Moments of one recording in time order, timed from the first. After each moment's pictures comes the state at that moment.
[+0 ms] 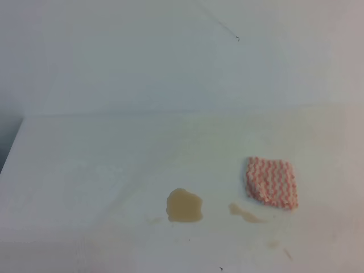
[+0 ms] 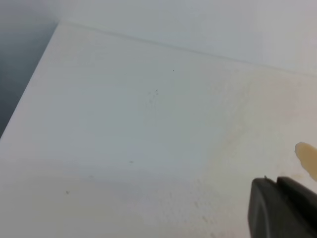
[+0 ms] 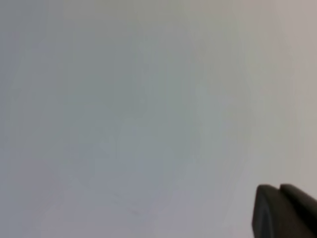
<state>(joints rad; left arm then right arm) -0.09 -0.03 0.05 -0.16 0.31 -0.21 0.07 -0.02 -0.05 -0.03 -0.22 0.22</state>
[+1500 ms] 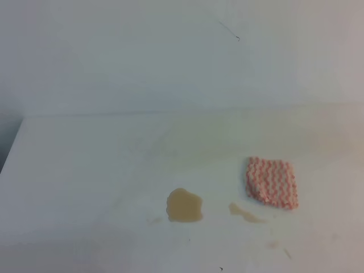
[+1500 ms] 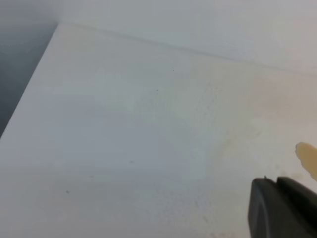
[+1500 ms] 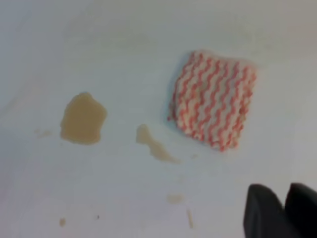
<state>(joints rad) -0.09 -0.03 0.05 -0.16 0.31 -0.21 0.09 1.11 -0.90 0.44 0.74 -0.28</state>
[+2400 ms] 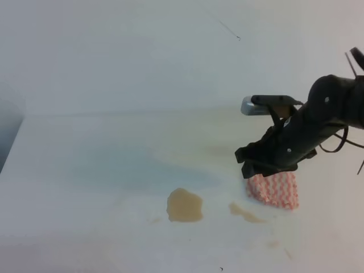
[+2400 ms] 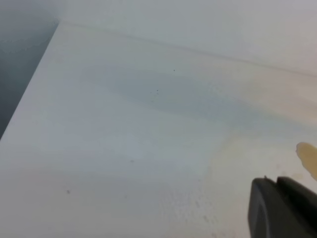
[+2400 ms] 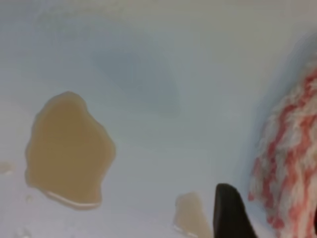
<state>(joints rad) -0.09 -0.03 0.05 -0.16 0.31 -0.21 0.38 1.91 -1.33 0.36 0.66 -0.12</state>
